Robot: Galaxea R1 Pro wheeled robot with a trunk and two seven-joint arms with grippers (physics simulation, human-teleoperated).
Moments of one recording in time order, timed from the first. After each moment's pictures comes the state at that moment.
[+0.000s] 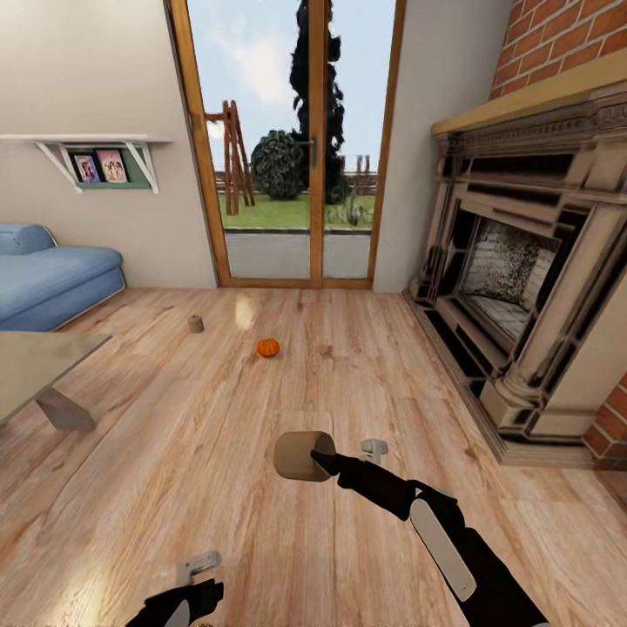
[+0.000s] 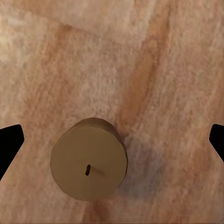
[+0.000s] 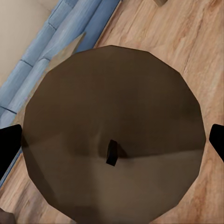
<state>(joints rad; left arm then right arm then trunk) -0.39 0.03 -0.14 -0.45 0.44 0.25 0.17 -0.39 -0.04 0.29 -1.18 -0.72 0.45 0.43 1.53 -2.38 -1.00</state>
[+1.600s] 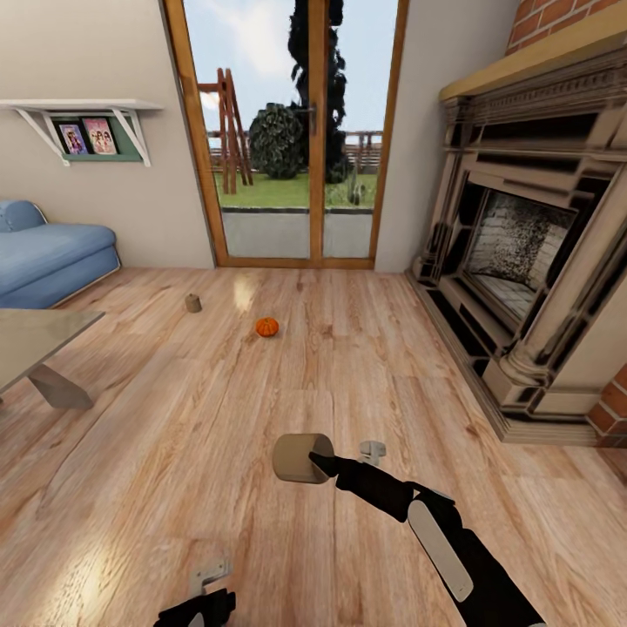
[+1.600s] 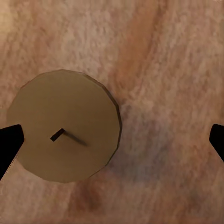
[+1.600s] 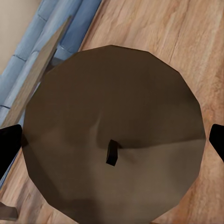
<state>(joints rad) -0.39 -0.02 -0.16 -0.39 0.44 0.18 0.19 -0.39 -0.03 0.29 -1.16 -0.72 0.46 0.42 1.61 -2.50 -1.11</state>
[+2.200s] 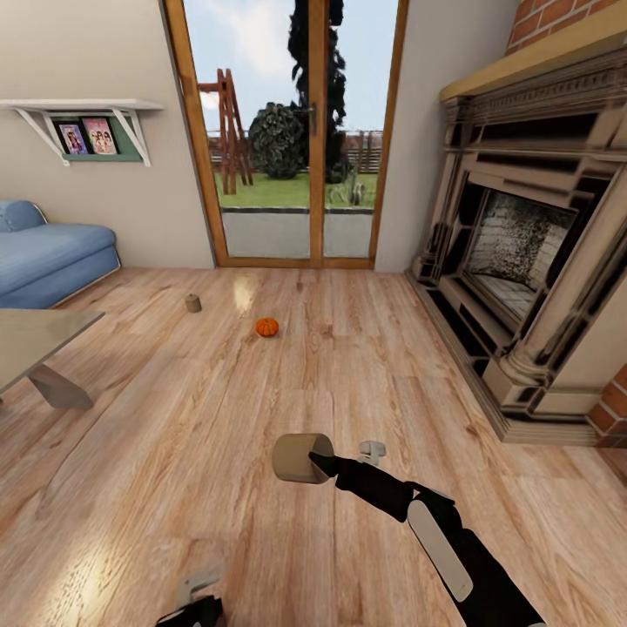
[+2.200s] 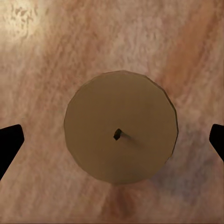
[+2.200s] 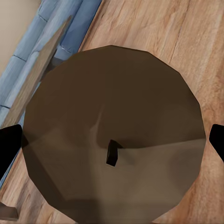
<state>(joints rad) -0.39 -0.02 -0.15 -0.35 0.44 0.09 0.33 -0.39 -0.03 0.29 -1.16 -0.72 0.46 0.42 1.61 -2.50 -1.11</state>
